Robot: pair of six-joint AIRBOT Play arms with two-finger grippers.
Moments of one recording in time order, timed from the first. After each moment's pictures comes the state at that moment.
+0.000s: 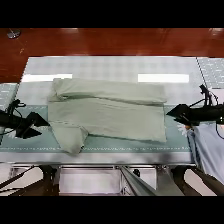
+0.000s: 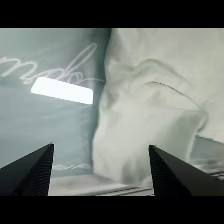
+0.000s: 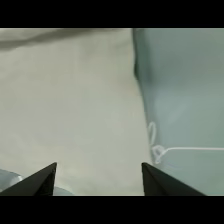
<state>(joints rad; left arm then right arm) 0.61 -1.22 0.69 1.08 -1.40 -1.33 -0.40 -1.02 0.63 -0.89 1.23 1.27</state>
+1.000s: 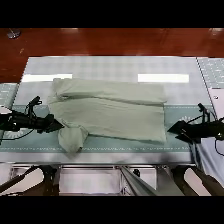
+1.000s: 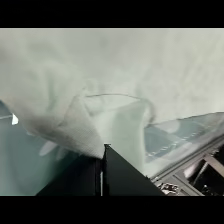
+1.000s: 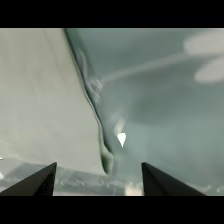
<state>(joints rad) 0.41 -1.20 0.57 0.82 -1.30 -1.06 -0.45 -0.93 0.46 -1.08 1.30 1.40</state>
